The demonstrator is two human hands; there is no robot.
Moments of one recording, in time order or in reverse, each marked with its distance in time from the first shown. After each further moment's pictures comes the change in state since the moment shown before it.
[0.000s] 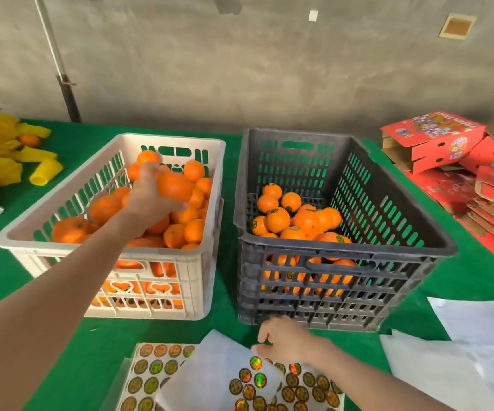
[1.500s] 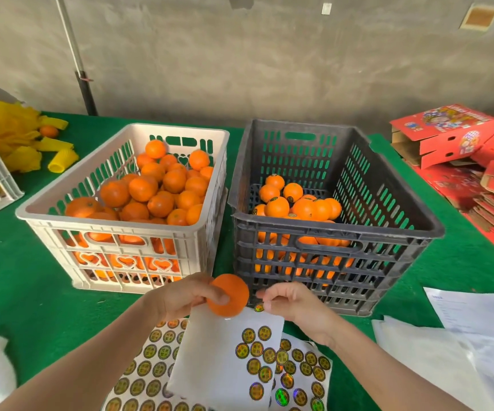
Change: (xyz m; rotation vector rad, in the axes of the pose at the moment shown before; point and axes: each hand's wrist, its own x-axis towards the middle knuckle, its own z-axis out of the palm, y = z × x) left_hand -0.142 -0.041 0.071 -0.430 -0.978 -0.407; right_hand -0.050 0.010 -0.011 1.127 0.188 -0.155
